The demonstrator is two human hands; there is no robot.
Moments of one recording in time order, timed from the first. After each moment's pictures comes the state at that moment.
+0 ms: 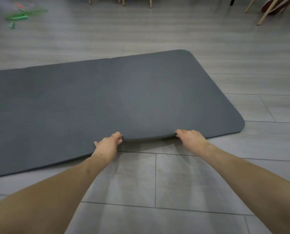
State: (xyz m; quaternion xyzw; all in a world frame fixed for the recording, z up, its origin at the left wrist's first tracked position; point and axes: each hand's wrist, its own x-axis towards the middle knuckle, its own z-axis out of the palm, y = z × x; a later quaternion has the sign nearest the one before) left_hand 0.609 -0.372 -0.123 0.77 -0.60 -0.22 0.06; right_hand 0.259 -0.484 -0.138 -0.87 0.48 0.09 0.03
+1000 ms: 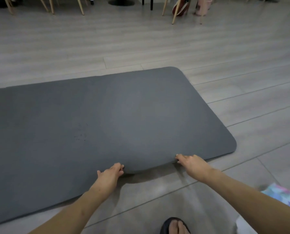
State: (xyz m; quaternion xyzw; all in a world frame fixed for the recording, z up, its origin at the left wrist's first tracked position) left_hand 0.521 -0.138 -0.119 0.59 -0.72 -0.36 0.00; right_hand 0.143 -0.110 -0.098 -0.78 0.60 0.12 0.10
